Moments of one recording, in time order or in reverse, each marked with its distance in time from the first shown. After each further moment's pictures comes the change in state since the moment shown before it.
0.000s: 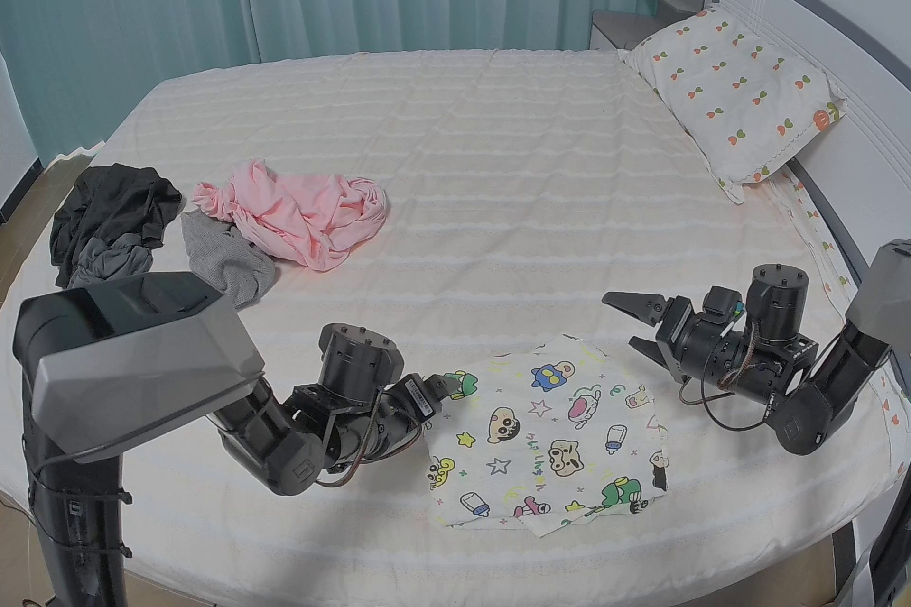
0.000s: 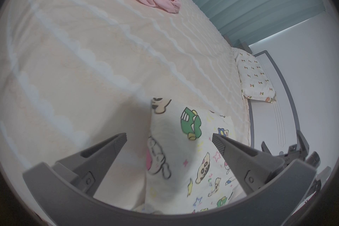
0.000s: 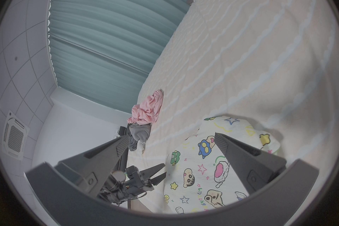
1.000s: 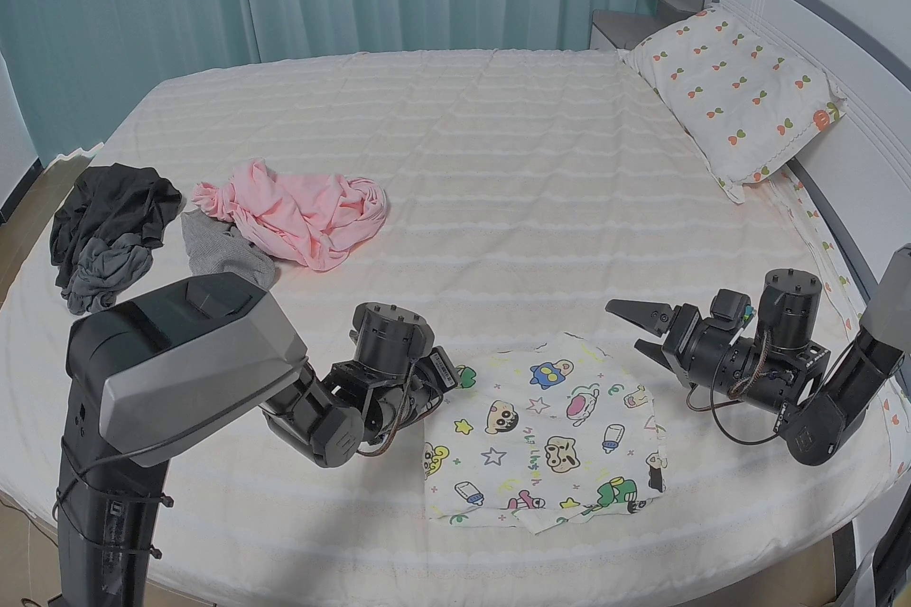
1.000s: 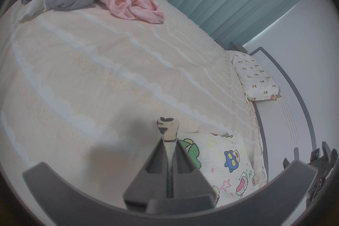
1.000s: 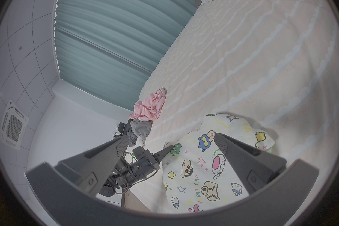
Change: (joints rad) left arm 0.003 0.114 -0.230 0.030 0.109 0.153; right arm 0.015 -0.040 0.055 -0.015 -0.001 -0.060
